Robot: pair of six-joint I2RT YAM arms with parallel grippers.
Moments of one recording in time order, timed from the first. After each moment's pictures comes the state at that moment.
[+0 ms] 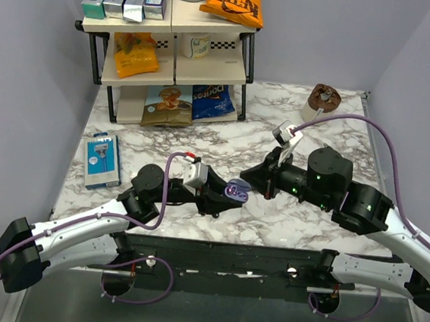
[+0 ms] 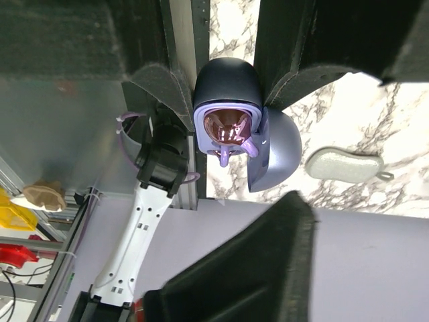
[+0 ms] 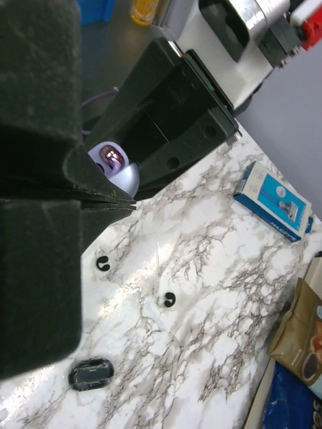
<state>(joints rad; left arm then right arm) -0.93 0.90 0.53 0.60 0.61 -0.23 1.07 0.96 1.23 -0.54 0.04 0.31</state>
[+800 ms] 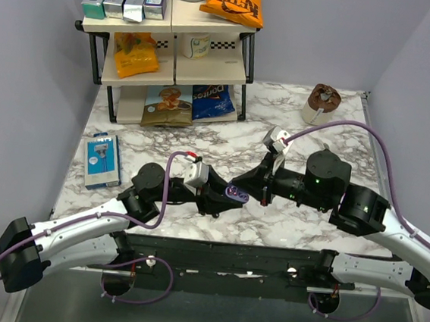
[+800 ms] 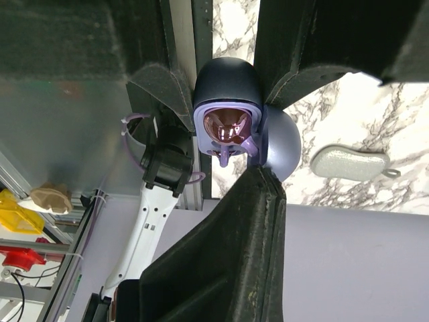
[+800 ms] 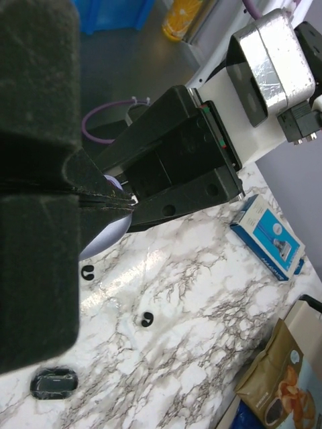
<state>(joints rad) -0.93 0.90 0.55 0.59 0.63 -0.23 1.12 0.96 1.22 -0.46 -0.07 0.20</state>
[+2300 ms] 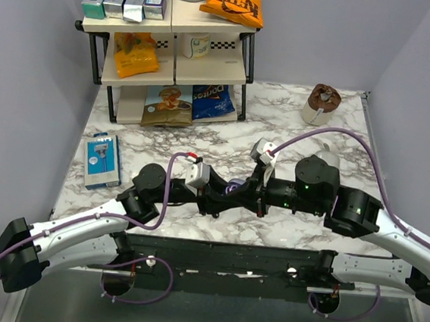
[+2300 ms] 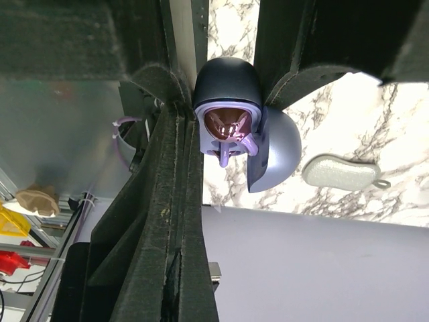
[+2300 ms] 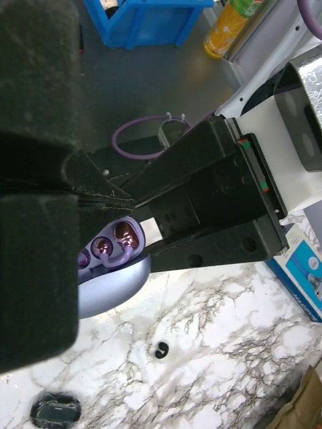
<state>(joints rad) -0.94 0.90 0.55 0.54 0.58 -0.21 1.17 0.98 1.19 -0.49 -0.13 0.19</state>
